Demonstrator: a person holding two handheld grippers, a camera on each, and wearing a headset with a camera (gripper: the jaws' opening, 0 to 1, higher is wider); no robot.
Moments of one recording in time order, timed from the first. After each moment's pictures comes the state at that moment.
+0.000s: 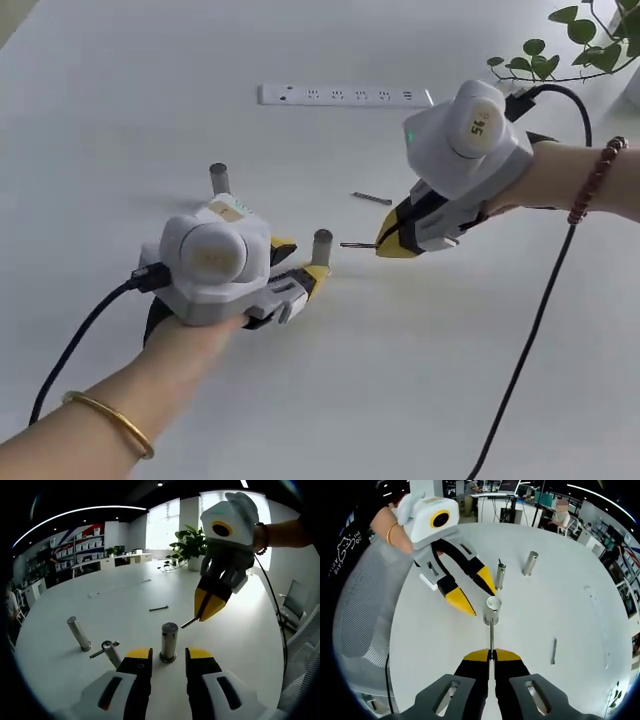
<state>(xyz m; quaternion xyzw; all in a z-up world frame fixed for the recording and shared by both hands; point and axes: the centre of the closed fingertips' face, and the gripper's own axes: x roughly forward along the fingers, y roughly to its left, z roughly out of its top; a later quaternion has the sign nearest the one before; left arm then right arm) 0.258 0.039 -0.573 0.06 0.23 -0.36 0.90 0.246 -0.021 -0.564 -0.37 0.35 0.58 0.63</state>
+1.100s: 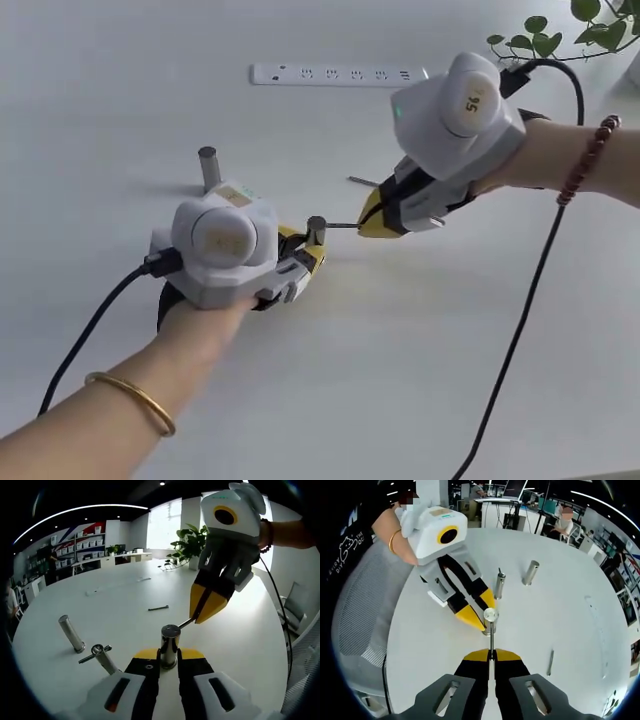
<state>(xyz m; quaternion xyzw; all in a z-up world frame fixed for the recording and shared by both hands) 0.263 0.030 -0.578 0.05 0.23 -0.36 0.90 0.259 -0.008 -0.563 -0.37 0.32 0.60 0.64</state>
